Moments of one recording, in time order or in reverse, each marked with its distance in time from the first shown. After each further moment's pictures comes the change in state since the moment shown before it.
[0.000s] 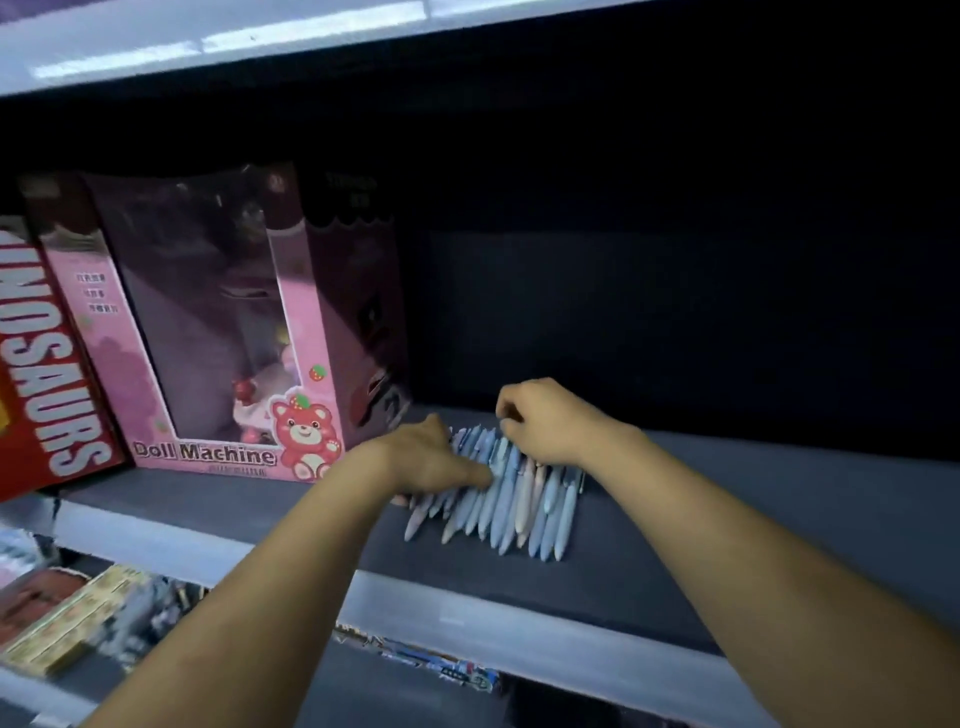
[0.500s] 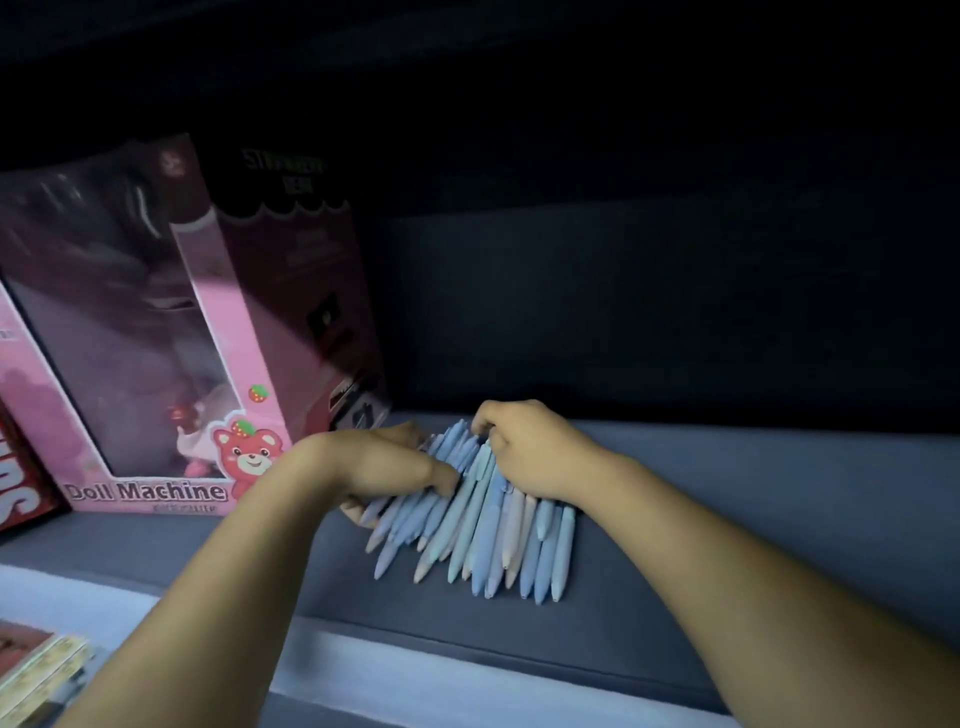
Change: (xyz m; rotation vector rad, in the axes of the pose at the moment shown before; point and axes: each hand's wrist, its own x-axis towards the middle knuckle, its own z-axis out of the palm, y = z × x) left_hand 0.022 0.000 -0.016 -0.111 -0.213 -0.043; right_hand 0.009 0.017 0.033 0.208 0.001 0.031
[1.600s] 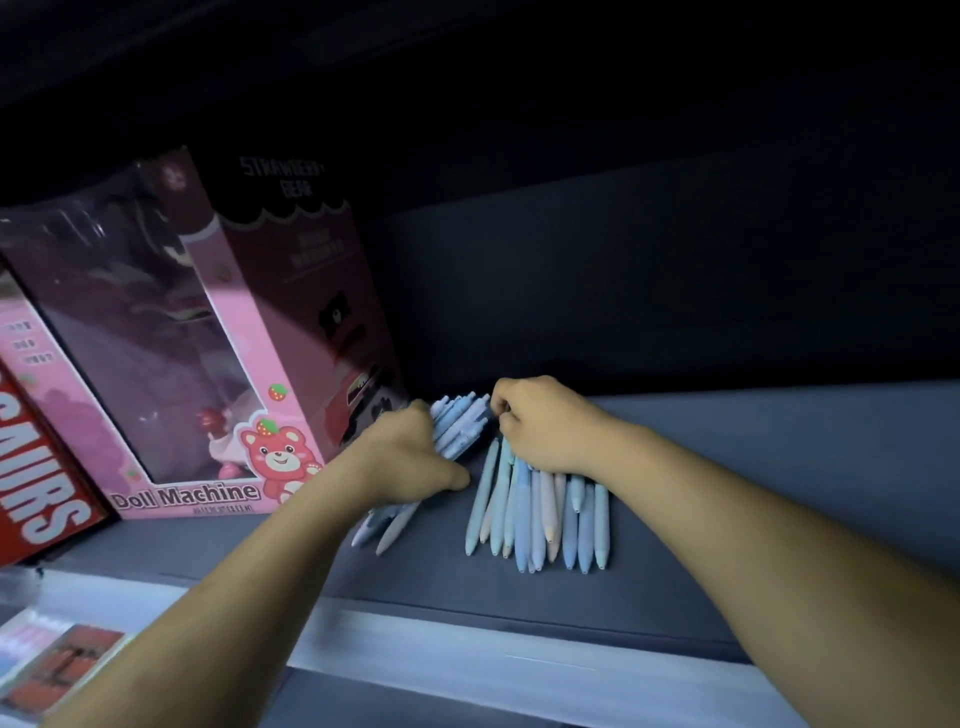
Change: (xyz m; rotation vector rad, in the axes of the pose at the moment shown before) left_hand 0.004 -0.007 0.014 0.235 0.386 0.108; right_hand -0.005 -0.008 -0.003 -0.052 0.034 0.007
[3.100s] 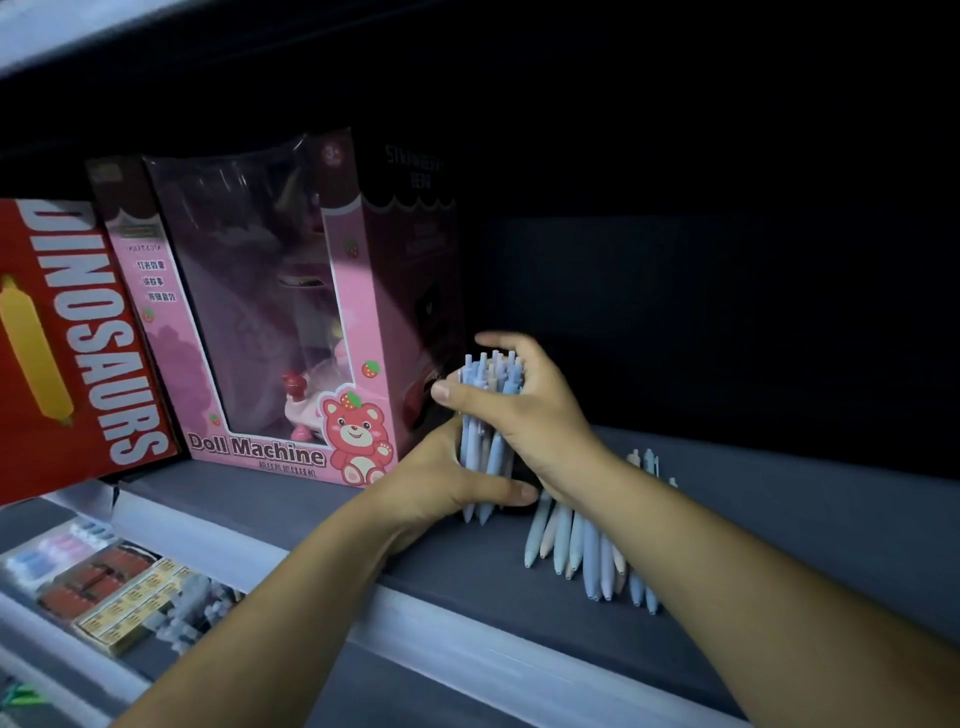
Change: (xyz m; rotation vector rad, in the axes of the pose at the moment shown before) left_hand -0.026 -0.035 0.020 -1.018 -0.027 0.359; right_hand 0.010 -0.087 0.025 1.021 0.181 -0.127
